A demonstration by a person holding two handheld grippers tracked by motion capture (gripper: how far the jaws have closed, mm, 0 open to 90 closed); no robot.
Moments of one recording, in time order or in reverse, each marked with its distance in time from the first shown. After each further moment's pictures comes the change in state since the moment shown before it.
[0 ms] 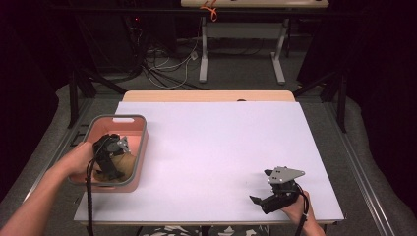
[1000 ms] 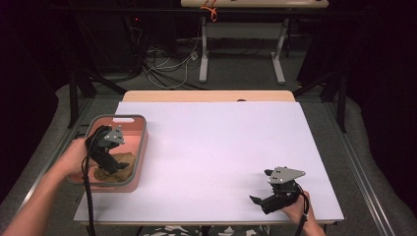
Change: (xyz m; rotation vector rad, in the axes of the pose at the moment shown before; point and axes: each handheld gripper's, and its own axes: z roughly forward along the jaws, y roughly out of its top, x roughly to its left) left arm -0.010 -0.001 -0.042 -0.252 0.120 -0.042; right arm 0.001 0.000 -0.001 -0.009 -0.004 0.001
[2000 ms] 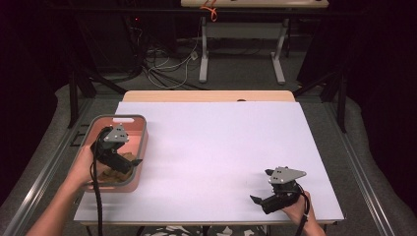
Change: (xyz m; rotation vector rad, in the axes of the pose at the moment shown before) left arm -0.023 0.015 -0.008 -0.244 0.036 -0.151; right arm 0.000 0.000 -0.002 -0.002 -0.012 0.003
